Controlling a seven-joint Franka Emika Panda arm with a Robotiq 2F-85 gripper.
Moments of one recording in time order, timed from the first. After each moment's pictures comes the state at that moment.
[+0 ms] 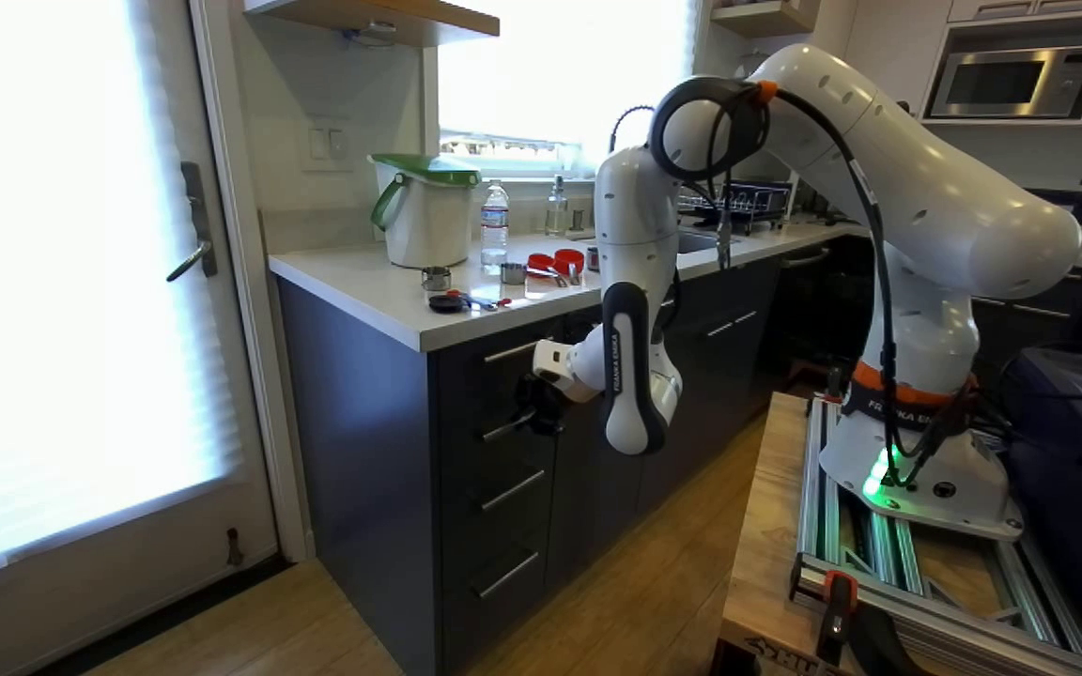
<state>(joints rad) 0.35 0.97 -0.19 -2.34 0.15 4.01 -1.24</state>
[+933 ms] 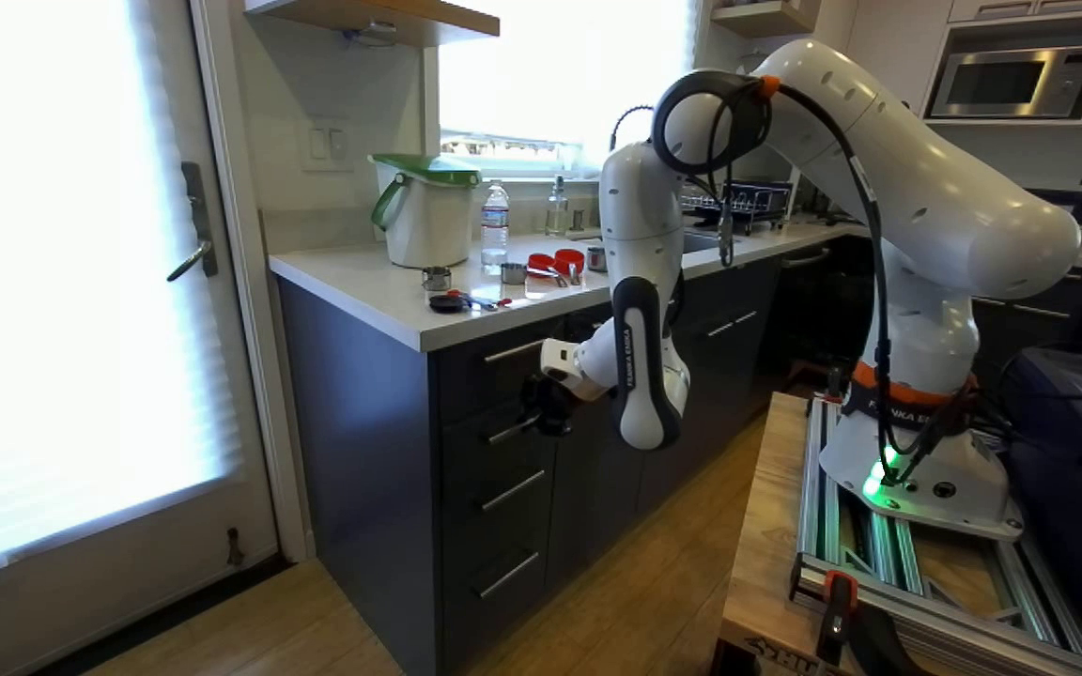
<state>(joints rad) 0.34 0.95 -0.20 -2.39 0.07 4.01 -1.21</state>
